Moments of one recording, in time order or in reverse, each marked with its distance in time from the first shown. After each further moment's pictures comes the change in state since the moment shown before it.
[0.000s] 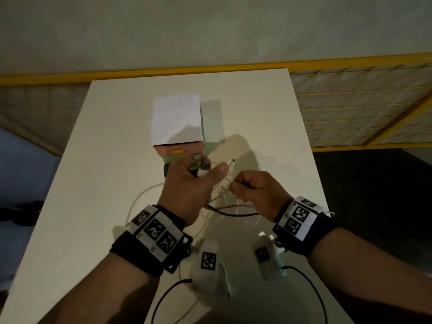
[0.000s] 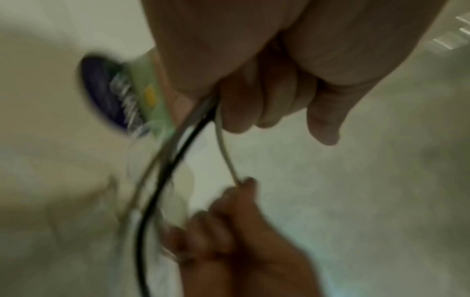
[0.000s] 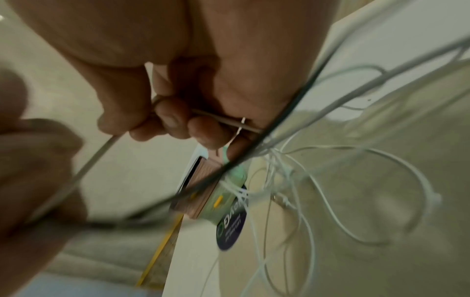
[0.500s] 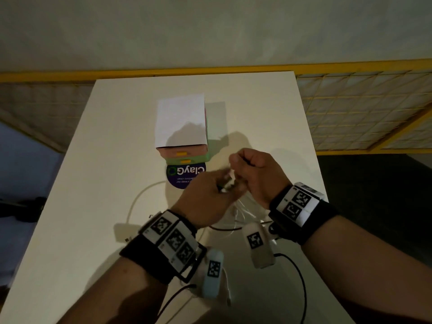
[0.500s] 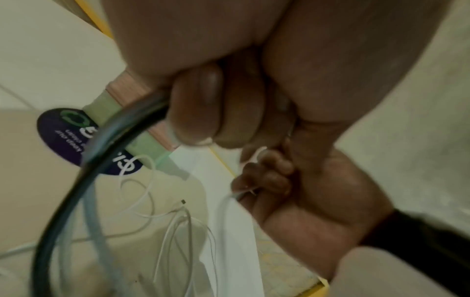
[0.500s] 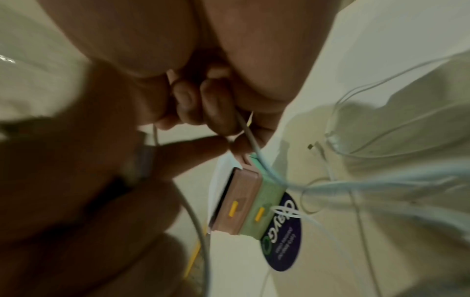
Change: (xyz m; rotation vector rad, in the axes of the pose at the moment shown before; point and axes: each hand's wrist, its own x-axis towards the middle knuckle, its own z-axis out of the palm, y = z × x) left_hand 0.003 0.000 0.003 0.769 -0.303 0.032; right_hand 0.029 -0.036 -0.001 0.280 0.121 -0.015
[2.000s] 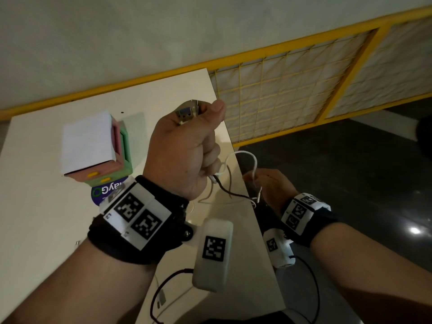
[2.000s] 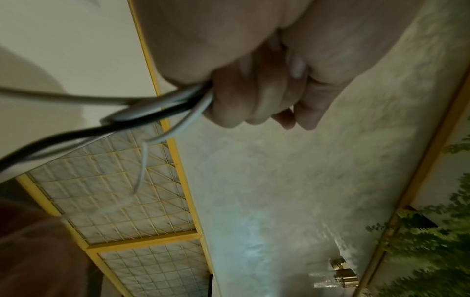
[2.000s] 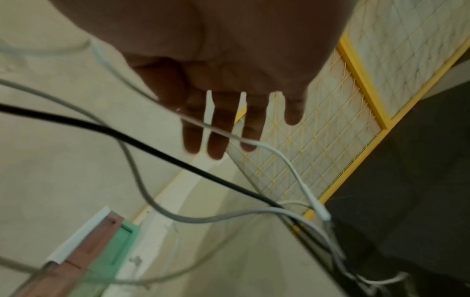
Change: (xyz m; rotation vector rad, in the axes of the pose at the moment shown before) left_hand 0.025 0.199 0.118 -0.926 -0.072 0.123; right_hand -0.086 0.076 -0.222 -0.250 0.252 0.258
